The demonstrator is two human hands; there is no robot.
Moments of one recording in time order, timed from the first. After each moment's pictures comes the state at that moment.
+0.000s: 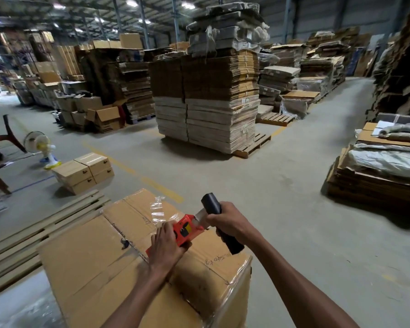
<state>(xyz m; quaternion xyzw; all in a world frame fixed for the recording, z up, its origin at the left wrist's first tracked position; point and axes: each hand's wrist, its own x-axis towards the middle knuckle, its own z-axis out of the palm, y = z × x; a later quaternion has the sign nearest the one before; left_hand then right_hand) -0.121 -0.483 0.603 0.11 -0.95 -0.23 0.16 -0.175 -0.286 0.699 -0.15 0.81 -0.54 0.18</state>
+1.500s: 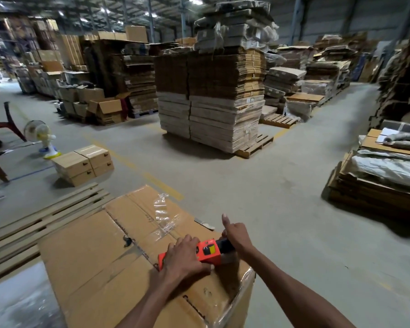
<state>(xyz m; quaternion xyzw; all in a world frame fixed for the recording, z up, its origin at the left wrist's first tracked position) -0.122 -0.467 0.599 0.05 -0.99 -0.12 -0.03 -0.211 -0.306 0.605 0.02 0.82 -0.55 0.13</state>
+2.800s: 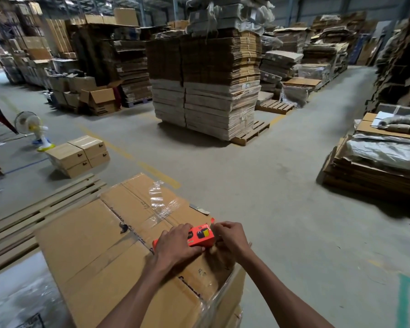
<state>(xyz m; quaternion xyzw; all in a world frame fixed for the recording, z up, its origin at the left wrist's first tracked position) -0.110 -0.470 0.596 0.04 -0.99 -0.14 0.00 -0.169 -0.295 0.582 0.02 0.78 -0.62 0.13</state>
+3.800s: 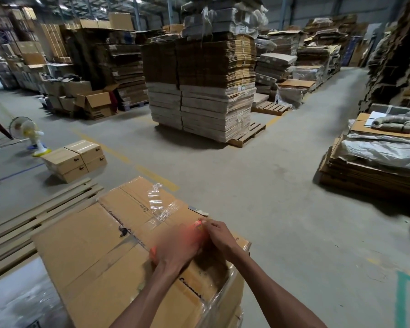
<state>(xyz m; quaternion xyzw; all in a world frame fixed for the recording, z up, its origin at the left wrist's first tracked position) -0.112 -0.459 0.588 0.12 -0.99 -0.07 0.03 -0.166 -0.321 0.587 -0.07 0.73 -0.66 0.19</state>
